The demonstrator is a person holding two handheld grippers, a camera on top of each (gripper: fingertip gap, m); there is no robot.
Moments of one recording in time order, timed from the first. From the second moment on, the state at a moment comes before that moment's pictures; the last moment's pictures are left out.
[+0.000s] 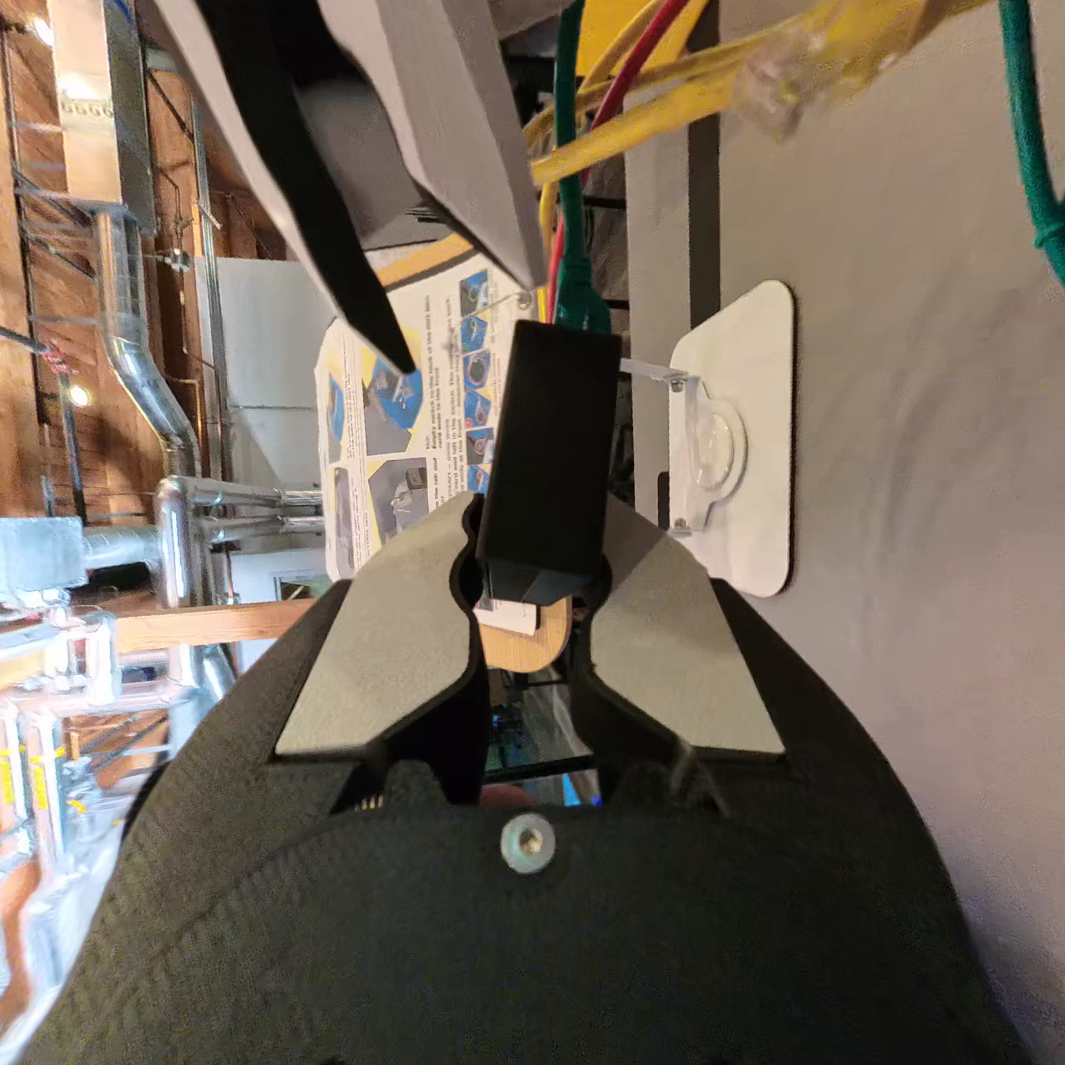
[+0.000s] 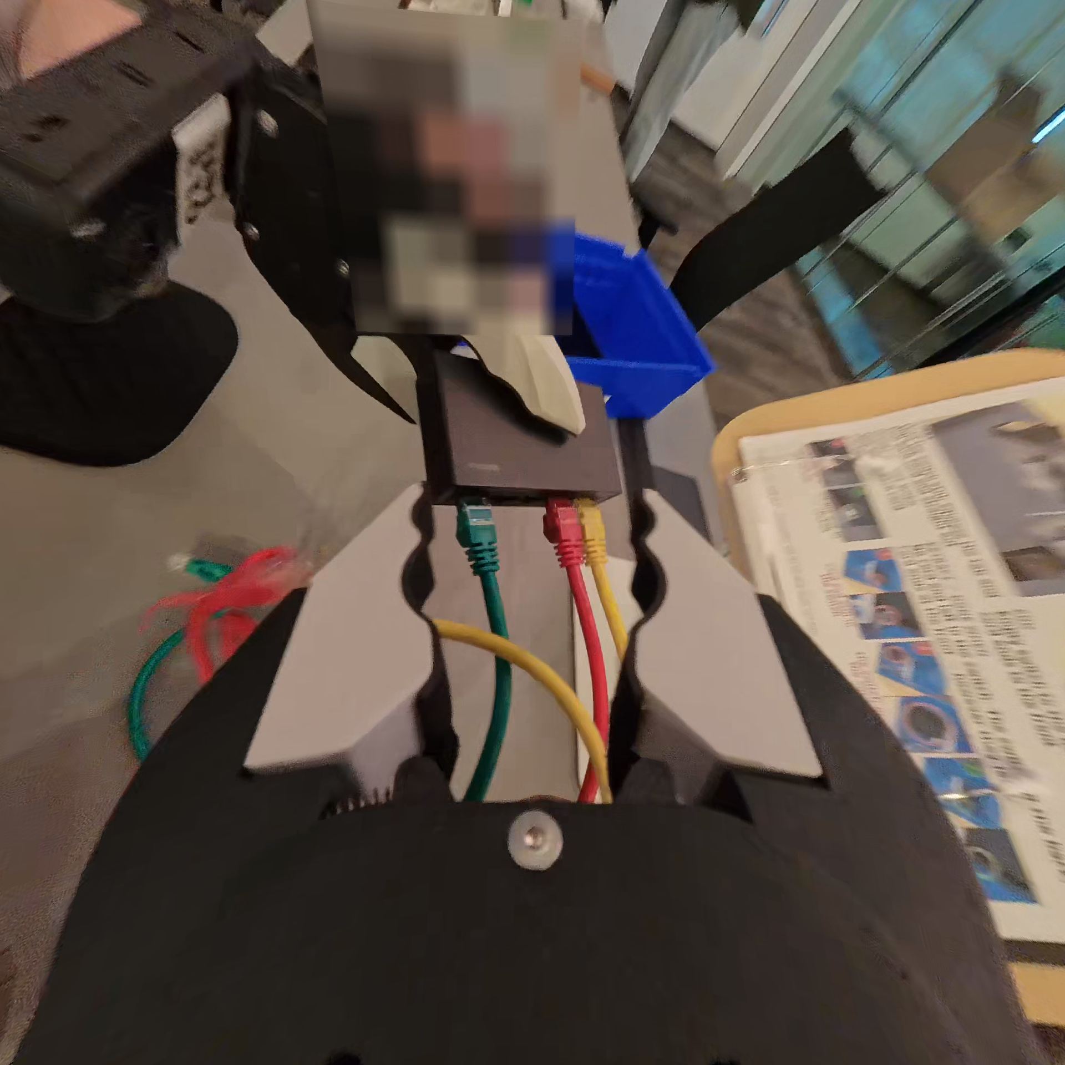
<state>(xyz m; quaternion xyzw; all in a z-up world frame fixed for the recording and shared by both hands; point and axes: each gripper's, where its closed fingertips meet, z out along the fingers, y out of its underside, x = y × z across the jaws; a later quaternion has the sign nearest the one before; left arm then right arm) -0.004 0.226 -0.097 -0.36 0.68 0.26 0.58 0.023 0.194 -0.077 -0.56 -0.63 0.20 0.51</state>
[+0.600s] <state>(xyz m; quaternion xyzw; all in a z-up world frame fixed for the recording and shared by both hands) 0.011 0.258 -0.095 -0.48 0.66 0.07 0.57 0.060 0.187 -0.020 -0.52 -0.61 0.06 0.60</state>
